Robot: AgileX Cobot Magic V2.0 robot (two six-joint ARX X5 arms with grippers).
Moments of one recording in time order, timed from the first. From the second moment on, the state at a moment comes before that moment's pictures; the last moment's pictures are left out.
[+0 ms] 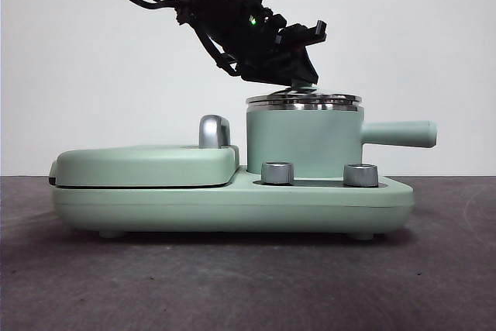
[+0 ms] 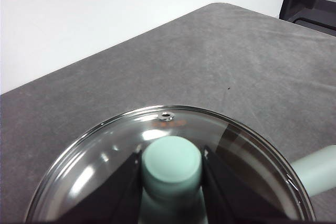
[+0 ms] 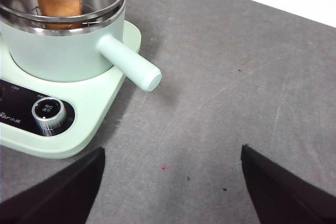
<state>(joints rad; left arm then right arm) -0.65 1.93 1.45 0.21 0.13 0.06 0.32 0.58 0.71 -0.61 0.16 -0.08</state>
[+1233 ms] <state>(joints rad) -0.66 1.93 1.47 0.11 0.13 0.07 0.32 0.58 0.71 -0.61 0.16 -0.08</state>
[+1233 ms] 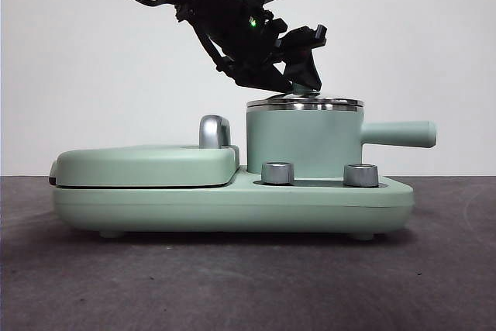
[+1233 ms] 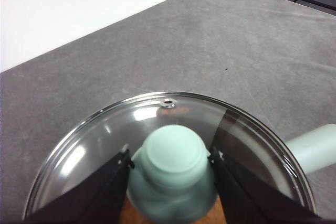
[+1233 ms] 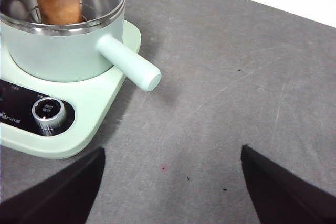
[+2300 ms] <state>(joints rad) -0.56 1.18 1.04 -0.38 0.13 -0.08 0.32 0.58 0.71 -0.62 0.10 -0.08</state>
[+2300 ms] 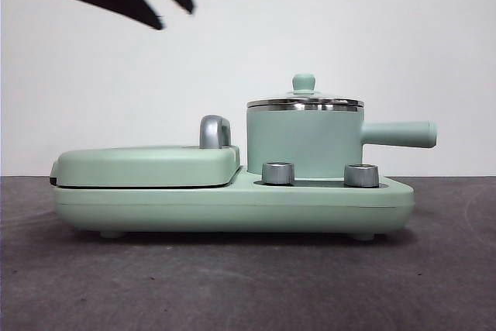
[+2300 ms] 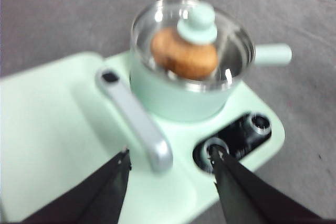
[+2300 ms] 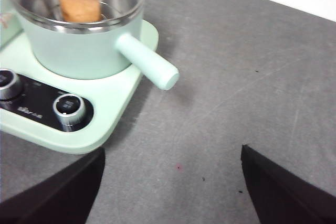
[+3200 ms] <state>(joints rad) -0.54 0.48 0.73 -0.67 -0.21 -0.21 0.32 0.57 0.71 -0.62 0.05 -0.08</state>
